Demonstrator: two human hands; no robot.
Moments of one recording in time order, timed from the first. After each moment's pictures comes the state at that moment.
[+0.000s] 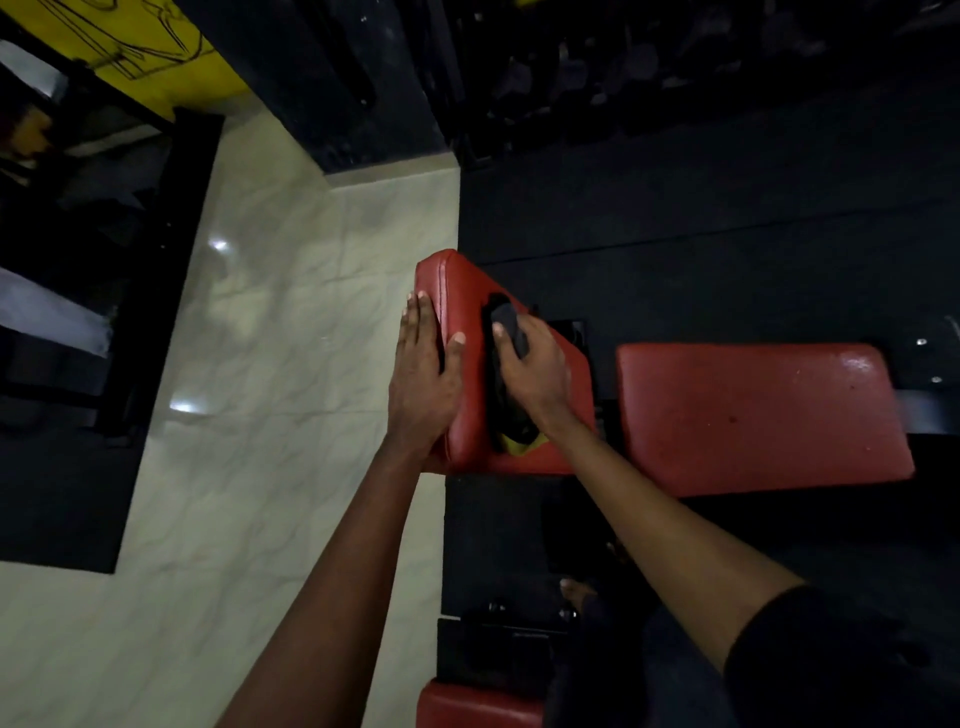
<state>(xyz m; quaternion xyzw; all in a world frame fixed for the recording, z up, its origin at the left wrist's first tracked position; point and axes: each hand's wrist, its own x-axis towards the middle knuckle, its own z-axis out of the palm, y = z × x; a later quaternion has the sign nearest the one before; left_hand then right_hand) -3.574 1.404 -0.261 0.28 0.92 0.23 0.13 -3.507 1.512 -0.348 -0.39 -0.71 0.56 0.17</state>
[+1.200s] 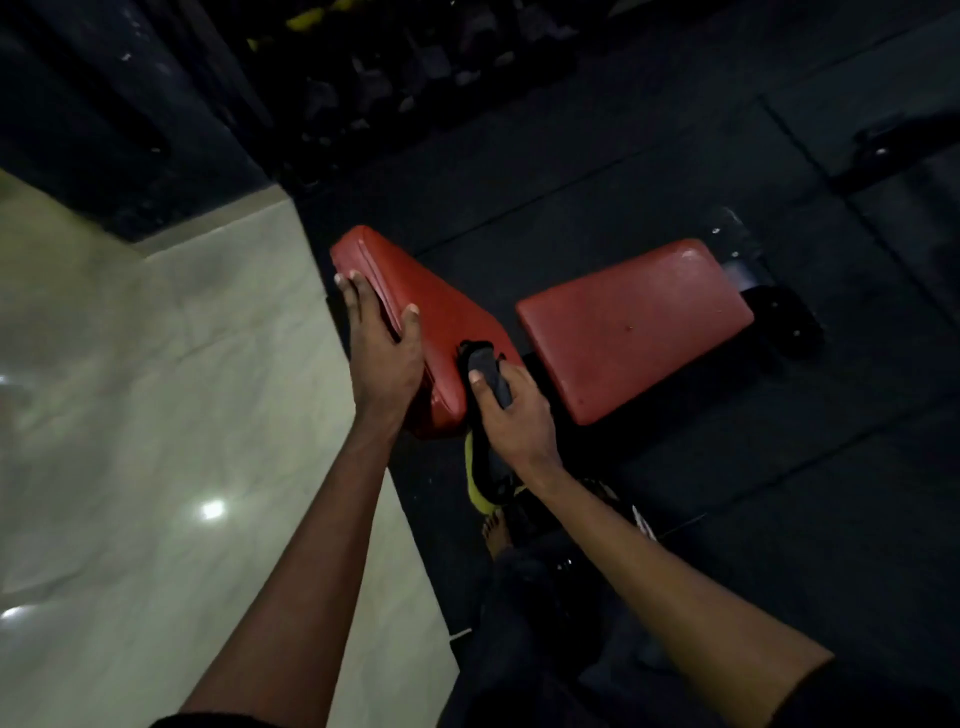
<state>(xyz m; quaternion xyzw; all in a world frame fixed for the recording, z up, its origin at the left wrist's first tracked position) -3.595 1.385 -0.268 0.36 0.85 0.33 0.21 -3.436 1.384 -0.324 -0.56 -0.60 0.53 0.22</state>
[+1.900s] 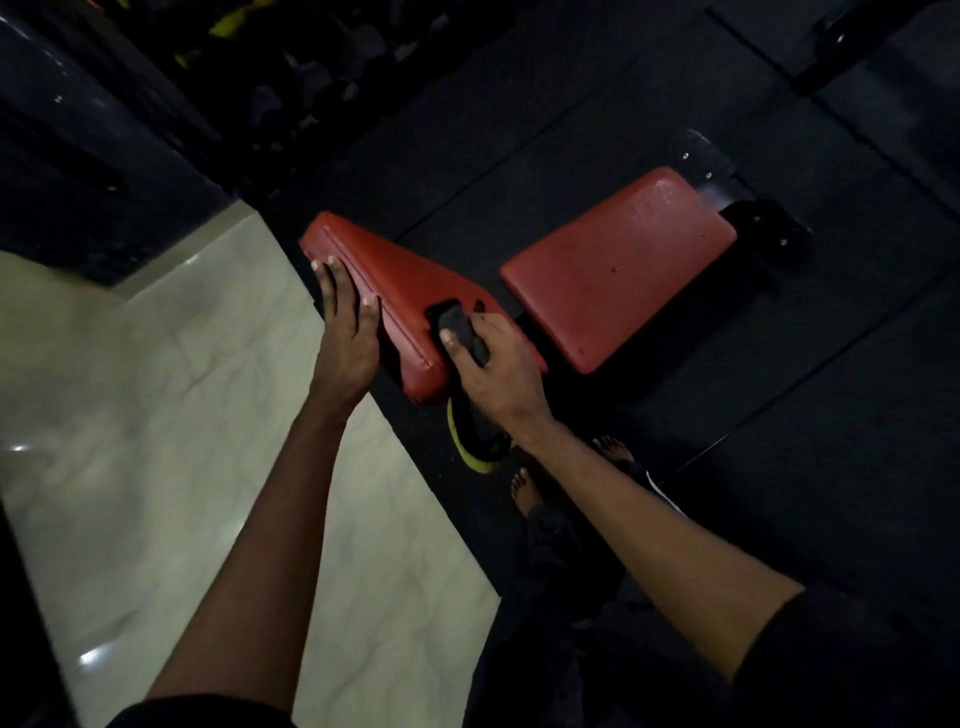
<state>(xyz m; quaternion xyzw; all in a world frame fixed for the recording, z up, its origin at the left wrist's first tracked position) -3.631 1.365 -0.255 0.48 0.78 0.24 0.30 -3.451 1.377 -0.304 -0.53 -0.64 0.46 0.31</state>
